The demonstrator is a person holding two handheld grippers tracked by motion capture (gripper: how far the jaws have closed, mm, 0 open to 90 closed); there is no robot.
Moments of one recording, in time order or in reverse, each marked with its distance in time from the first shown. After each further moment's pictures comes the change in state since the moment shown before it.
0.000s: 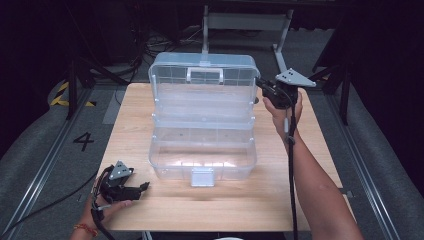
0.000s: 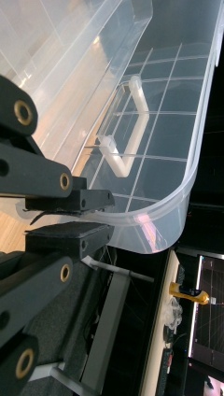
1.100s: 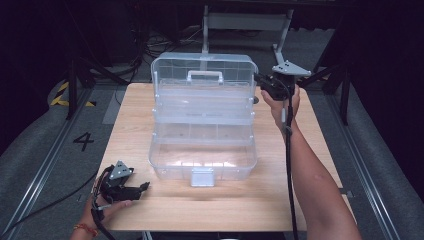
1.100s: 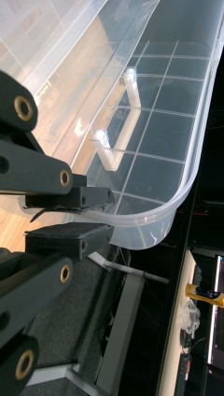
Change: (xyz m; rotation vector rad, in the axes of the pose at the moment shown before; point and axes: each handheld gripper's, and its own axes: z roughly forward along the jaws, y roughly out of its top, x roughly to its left) left arm 0.000 0.000 0.000 0.000 0.005 0.002; right arm -0.015 0.006 0.025 0.065 0.002 0.022
